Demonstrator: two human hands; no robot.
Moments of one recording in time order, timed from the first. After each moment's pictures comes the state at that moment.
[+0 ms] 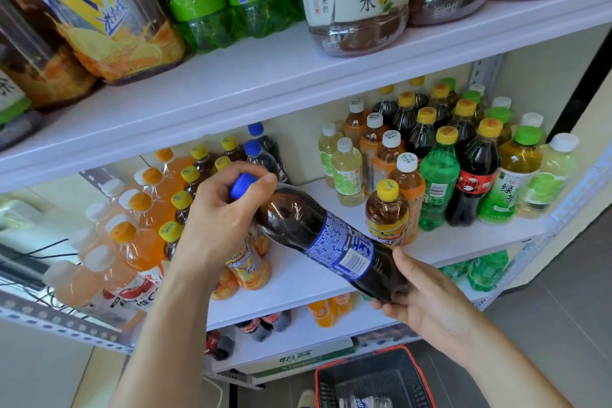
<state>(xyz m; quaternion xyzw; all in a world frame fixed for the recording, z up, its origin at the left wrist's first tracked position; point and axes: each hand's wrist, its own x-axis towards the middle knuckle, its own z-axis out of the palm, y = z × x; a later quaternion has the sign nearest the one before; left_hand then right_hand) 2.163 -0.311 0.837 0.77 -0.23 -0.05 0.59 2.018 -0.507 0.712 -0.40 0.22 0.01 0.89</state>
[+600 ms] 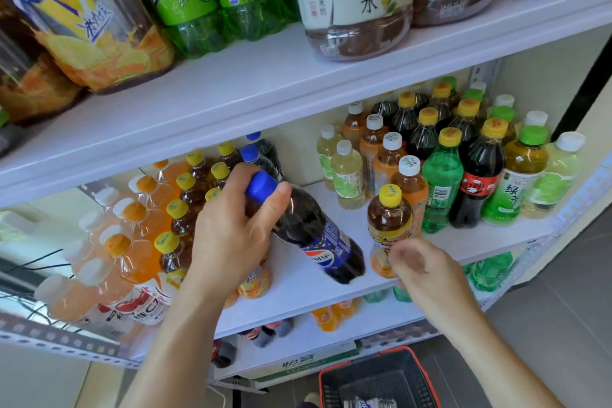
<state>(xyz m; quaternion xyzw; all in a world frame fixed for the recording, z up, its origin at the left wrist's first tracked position) 2.172 -0.318 0.822 0.87 -0.29 0.12 0.39 2.037 -0.519 0.710 -0.80 0.29 -0.10 0.52</state>
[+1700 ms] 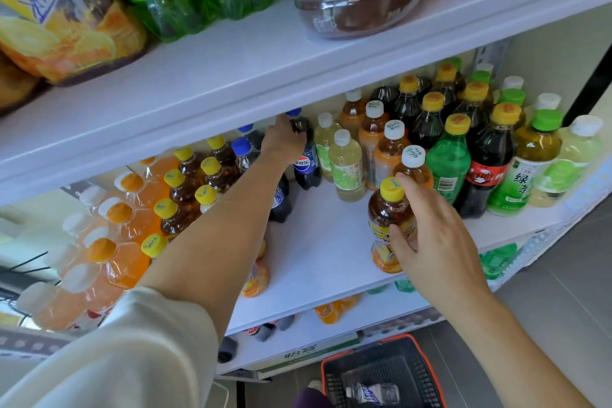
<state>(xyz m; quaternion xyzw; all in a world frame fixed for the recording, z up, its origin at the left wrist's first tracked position) 2.339 -0.450 0.772 0.95 -0.17 -0.08 0.24 2.064 -0.533 0.720 -0.90 0.18 -0.26 0.29</state>
